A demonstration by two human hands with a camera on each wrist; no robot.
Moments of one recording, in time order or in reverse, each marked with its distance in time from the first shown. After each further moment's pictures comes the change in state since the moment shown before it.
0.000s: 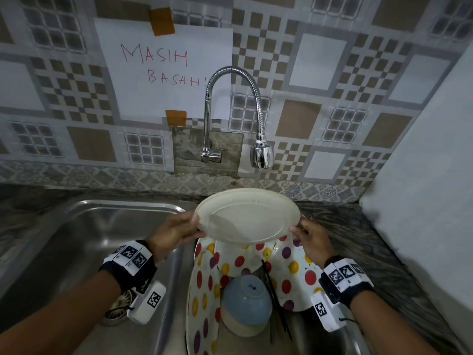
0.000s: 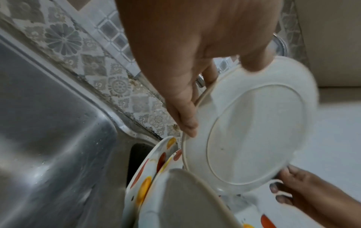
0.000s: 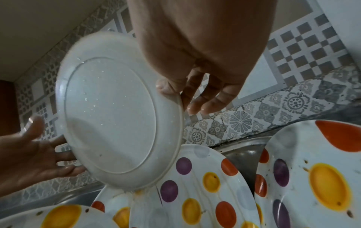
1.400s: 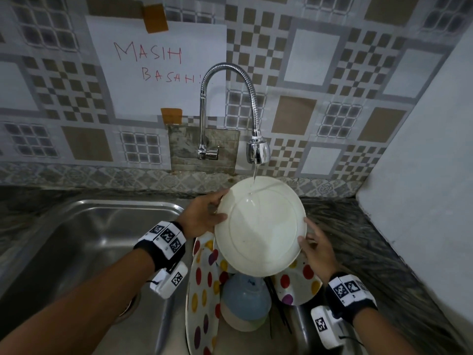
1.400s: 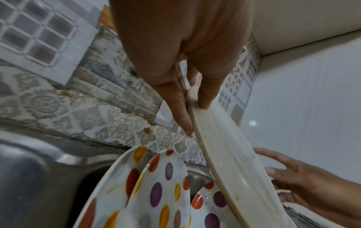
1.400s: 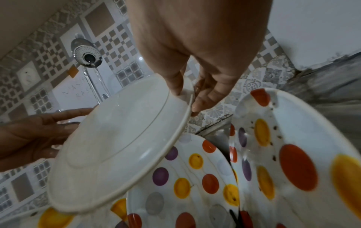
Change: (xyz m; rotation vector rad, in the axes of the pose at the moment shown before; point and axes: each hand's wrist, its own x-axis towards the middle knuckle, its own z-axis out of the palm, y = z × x) left_hand 0.039 0.019 0.046 0.321 -0.072 0.061; right_hand -0.038 0.037 -0.002 0.044 0.143 0.120
